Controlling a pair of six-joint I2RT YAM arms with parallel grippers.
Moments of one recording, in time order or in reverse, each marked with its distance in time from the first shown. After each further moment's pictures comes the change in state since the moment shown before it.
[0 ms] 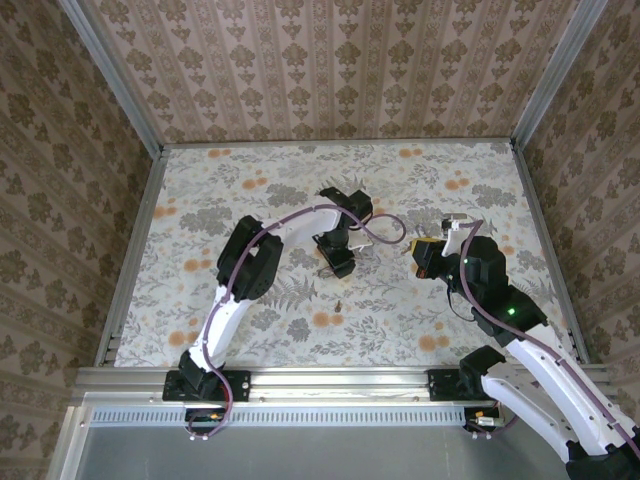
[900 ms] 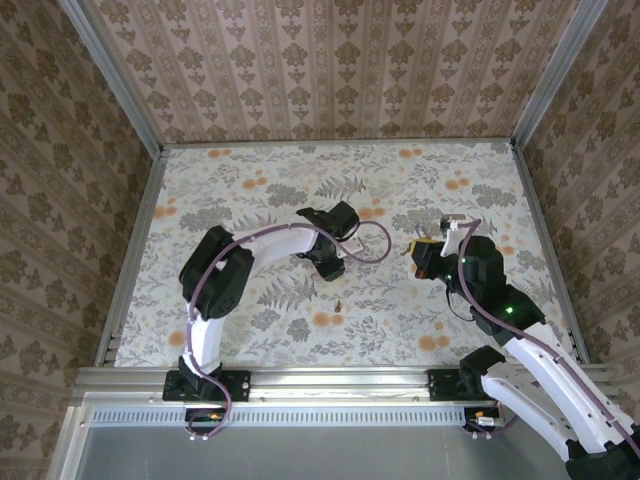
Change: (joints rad) left arm -0.029 -0.344 -0.489 0.426 -0.082 -0.024; right arm 0.000 0.016 -0.008 0.000 -0.007 0.023
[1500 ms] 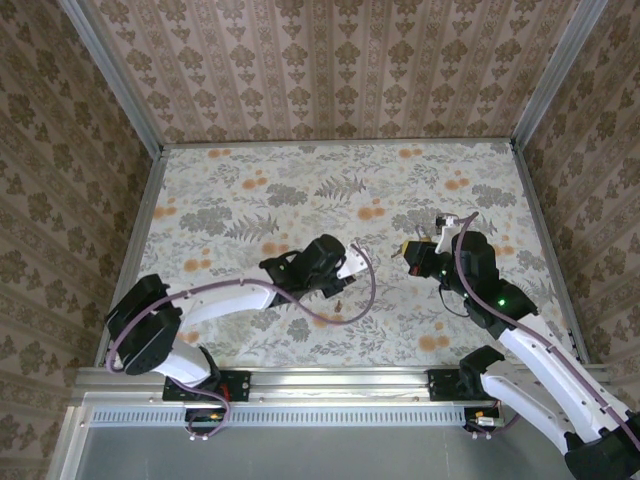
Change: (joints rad) left arm -0.209 -0.490 -0.509 0.640 -0.144 0.050; right arm 0.005 0.066 0.000 0.036 -0.072 0.145
